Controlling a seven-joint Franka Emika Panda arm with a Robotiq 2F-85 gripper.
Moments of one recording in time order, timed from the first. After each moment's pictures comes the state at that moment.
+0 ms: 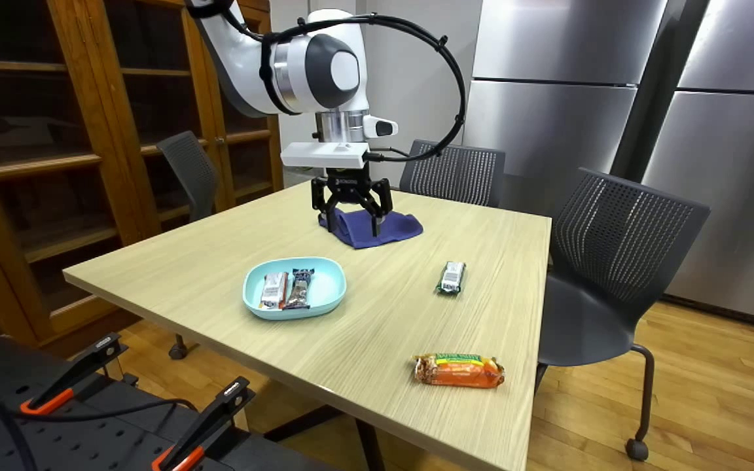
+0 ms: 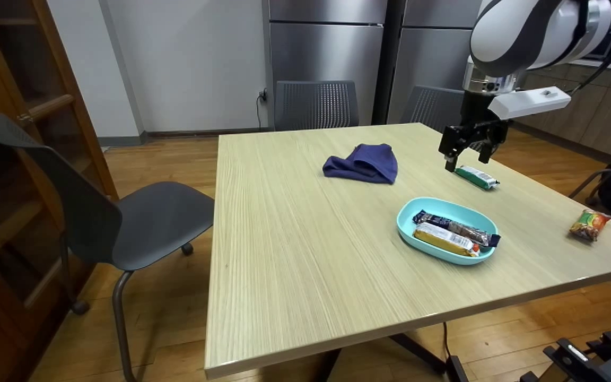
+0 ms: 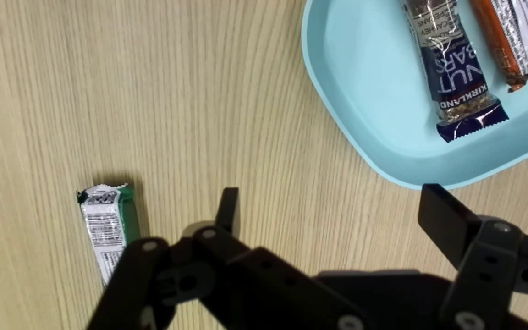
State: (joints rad) arm -0.06 0.37 -0.12 -2.21 -0.14 2.62 -0.06
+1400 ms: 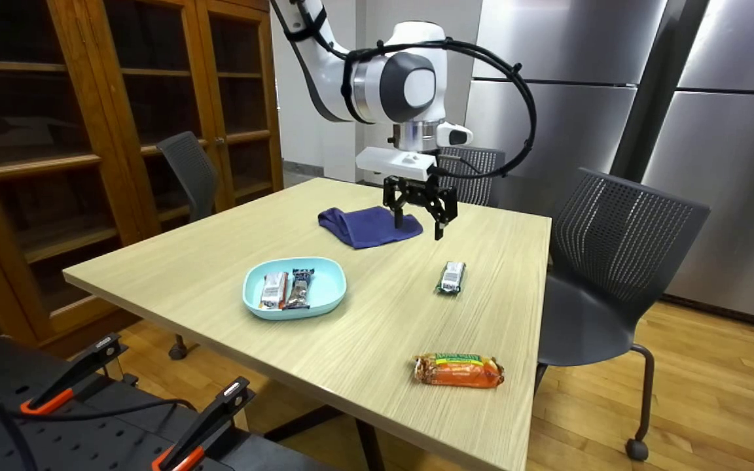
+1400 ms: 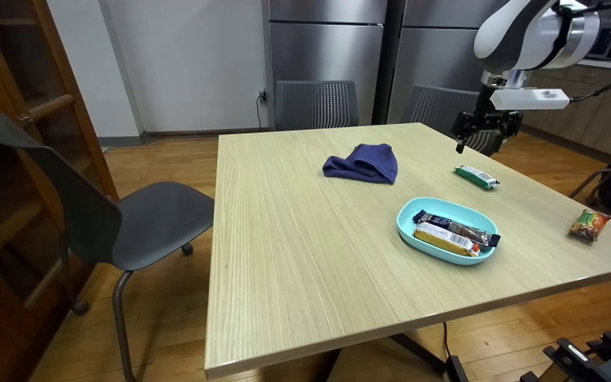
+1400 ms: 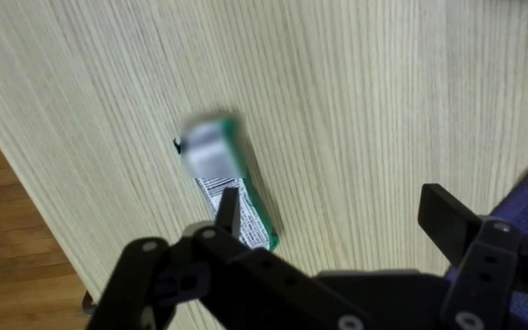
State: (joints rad) arm -0.21 0.57 -0.13 -1.91 0.03 2.59 -0.07
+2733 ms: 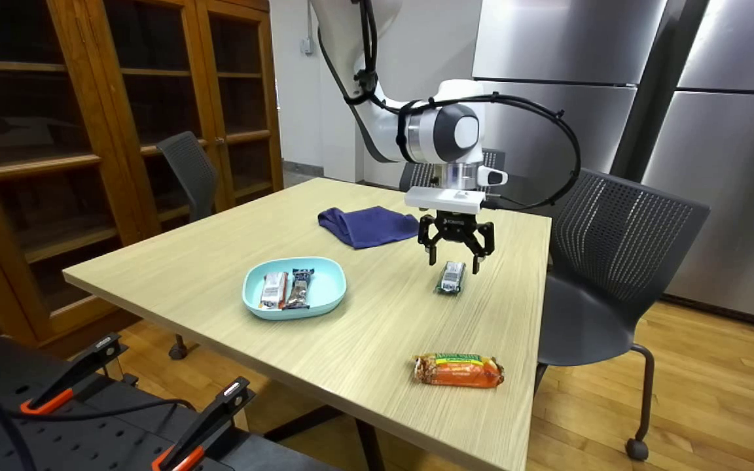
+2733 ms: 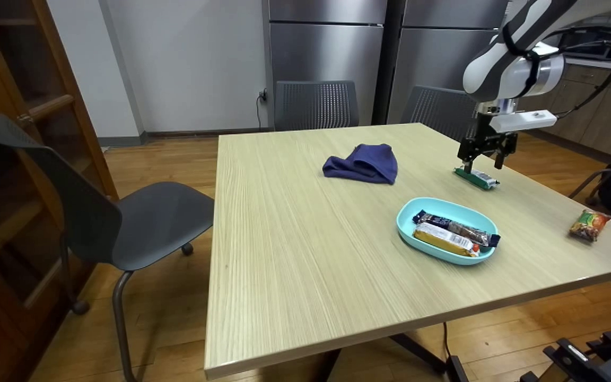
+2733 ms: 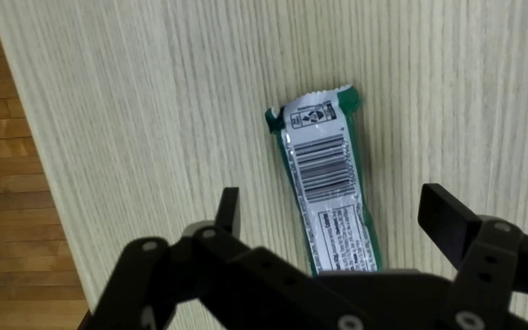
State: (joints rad) arm -0.28 0.90 -0.16 -1.50 -0.03 2.38 -0.18
